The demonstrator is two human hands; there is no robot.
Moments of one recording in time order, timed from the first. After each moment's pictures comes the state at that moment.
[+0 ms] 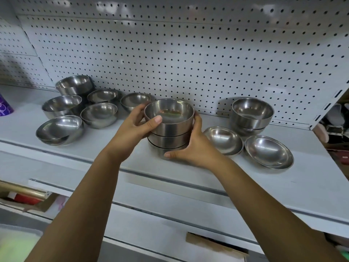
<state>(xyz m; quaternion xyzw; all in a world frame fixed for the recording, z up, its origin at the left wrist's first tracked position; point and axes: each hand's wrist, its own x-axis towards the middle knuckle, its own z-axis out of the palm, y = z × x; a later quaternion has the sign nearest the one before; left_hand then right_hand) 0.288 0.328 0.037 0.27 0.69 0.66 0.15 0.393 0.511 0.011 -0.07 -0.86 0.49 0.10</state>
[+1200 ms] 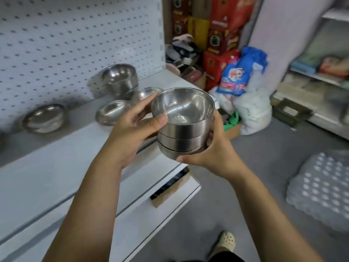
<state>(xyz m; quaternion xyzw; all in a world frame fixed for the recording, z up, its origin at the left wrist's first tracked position) 0.438 0.400 0.064 0.49 0.47 0.54 0.49 0.659 0.422 0.012 -0.41 -0.68 0.46 0.41</state>
